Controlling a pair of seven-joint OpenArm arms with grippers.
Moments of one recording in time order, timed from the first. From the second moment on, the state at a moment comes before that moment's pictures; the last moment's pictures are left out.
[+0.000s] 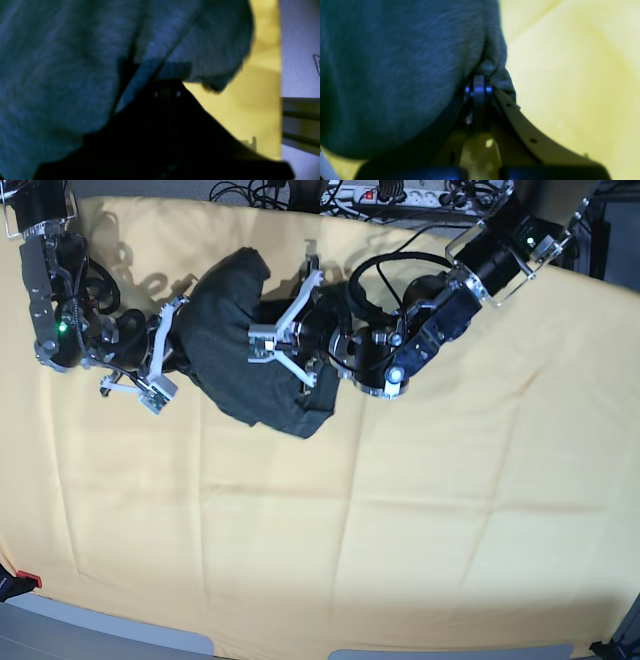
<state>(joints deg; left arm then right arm) -19.2 -17.0 48.9 90.1 -36.6 -42.4 52.4 -6.0 32.6 -6.6 103.0 38.4 41.6 -60.3</state>
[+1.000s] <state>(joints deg) -42.0 -15.9 42.2 77.8 -51.3 -42.0 64.4 -15.7 21.4 20.4 106.7 42.9 37.6 -58.1</state>
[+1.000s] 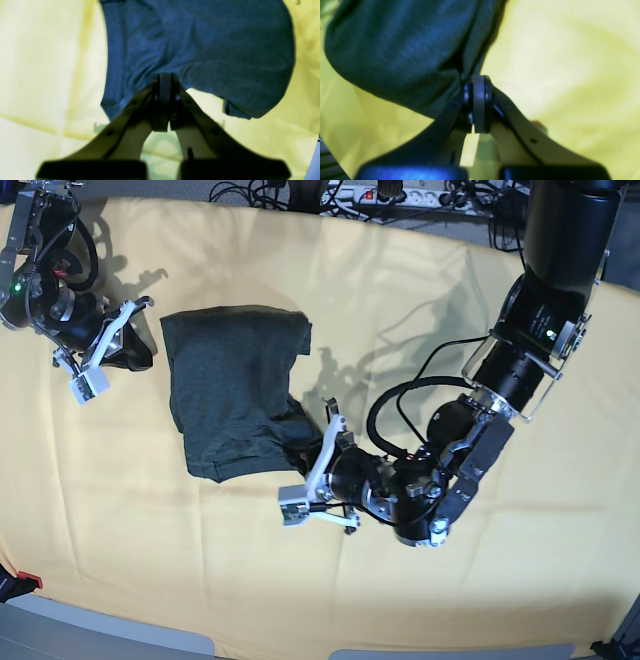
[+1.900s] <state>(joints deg) -34.6 -18.6 39.9 77.6 -52.1 -43.7 63.0 -19.5 14.8 18.5 106.5 48.5 41.5 -67.9</state>
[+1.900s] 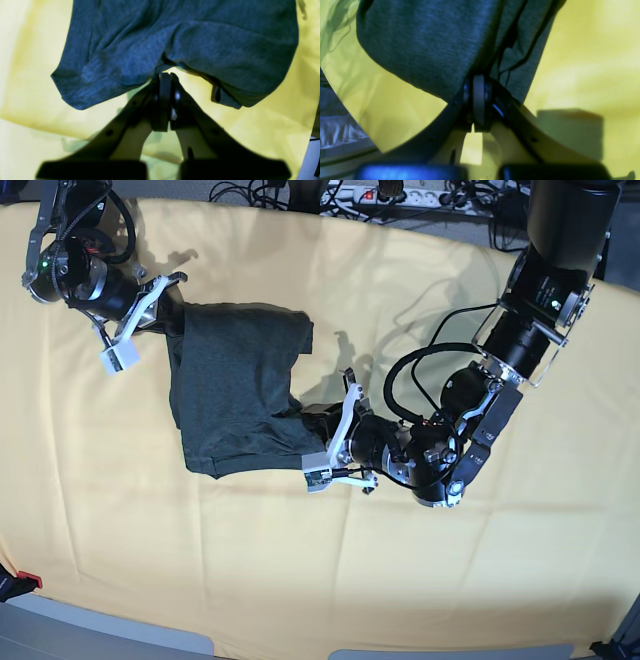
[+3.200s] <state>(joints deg) -26.4 -13.0 39.8 77.6 -57.0 -43.7 60.6 -17.0 14.6 20.8 106.5 58.8 41.6 -72.2</state>
